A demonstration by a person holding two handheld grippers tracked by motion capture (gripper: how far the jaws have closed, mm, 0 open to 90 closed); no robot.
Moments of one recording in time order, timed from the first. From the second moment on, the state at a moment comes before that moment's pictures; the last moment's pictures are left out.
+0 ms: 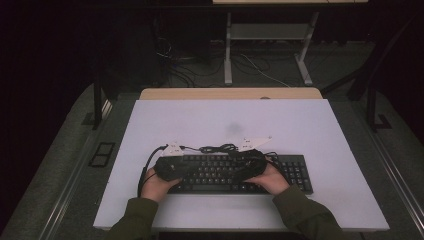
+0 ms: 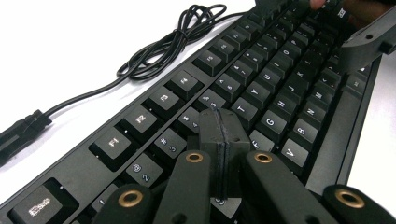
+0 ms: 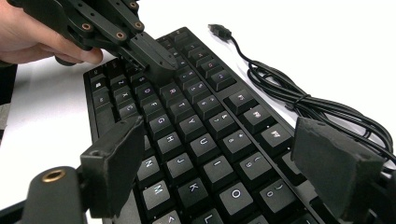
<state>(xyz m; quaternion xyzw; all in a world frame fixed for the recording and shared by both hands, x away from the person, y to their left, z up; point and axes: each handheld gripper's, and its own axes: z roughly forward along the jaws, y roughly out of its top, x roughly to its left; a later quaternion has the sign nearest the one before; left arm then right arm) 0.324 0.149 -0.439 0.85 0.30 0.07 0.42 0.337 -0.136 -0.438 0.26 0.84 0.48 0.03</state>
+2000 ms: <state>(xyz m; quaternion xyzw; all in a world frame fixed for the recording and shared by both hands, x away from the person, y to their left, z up) 0.311 0.157 -0.432 0.82 0.34 0.09 0.45 0.324 -0.120 -0.434 0.22 0.85 0.48 -0.02</state>
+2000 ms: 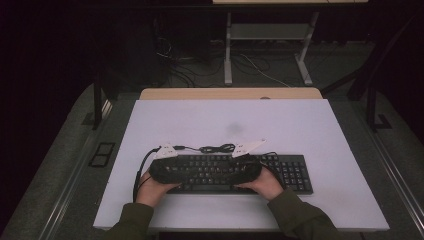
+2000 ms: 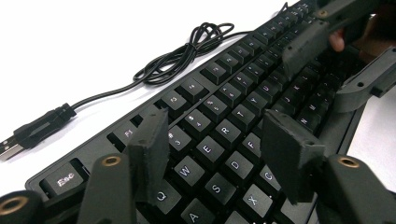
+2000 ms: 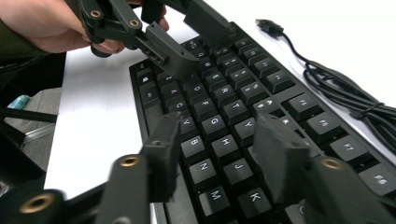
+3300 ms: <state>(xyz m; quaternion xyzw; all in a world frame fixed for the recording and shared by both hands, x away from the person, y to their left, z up) 0.310 0.157 -0.434 0.82 0.33 0.09 0.45 0.317 -0.107 -0.444 0.19 0.88 0.43 -0.02</state>
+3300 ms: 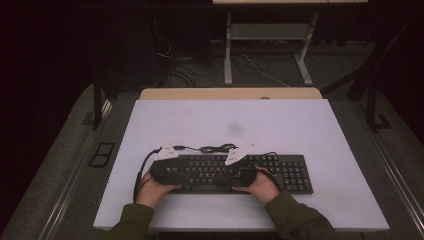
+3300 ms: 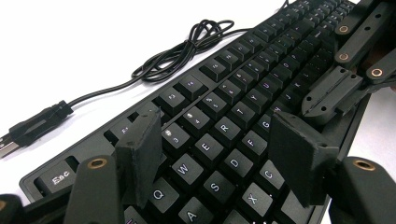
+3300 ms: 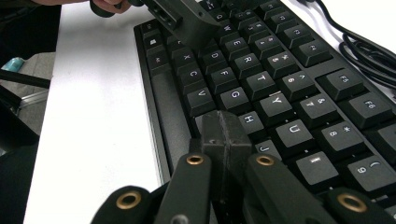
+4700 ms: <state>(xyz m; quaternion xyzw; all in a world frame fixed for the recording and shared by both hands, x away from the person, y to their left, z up) 0.318 0.132 -0.427 0.84 0.30 0.08 0.45 0.330 -0.135 -0.433 0.25 0.84 0.48 -0.01</state>
